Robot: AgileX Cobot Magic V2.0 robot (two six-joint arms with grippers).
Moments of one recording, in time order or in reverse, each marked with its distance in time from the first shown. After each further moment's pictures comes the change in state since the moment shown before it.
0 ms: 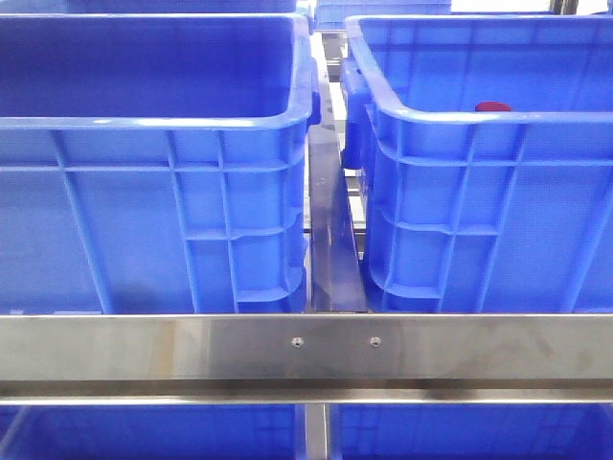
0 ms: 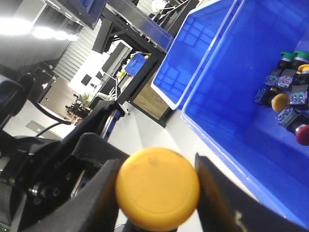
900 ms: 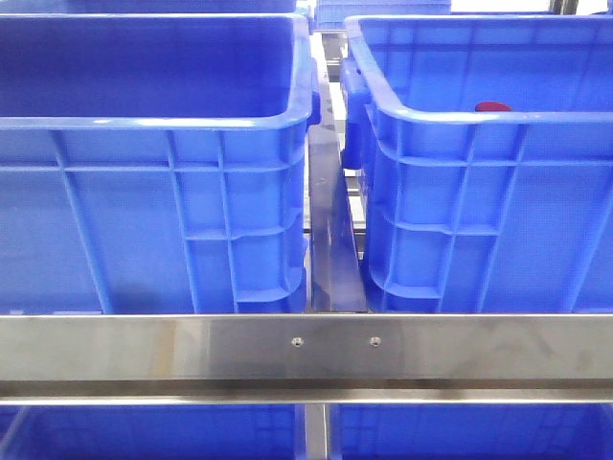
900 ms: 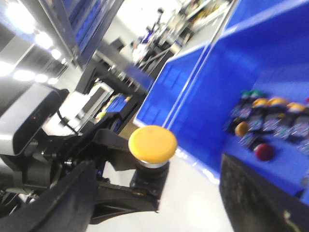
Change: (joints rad) left arm 0.000 0.000 0.000 -0.001 -0.004 0.006; right arm -0.238 -0.218 0.192 0.002 0.092 -0.005
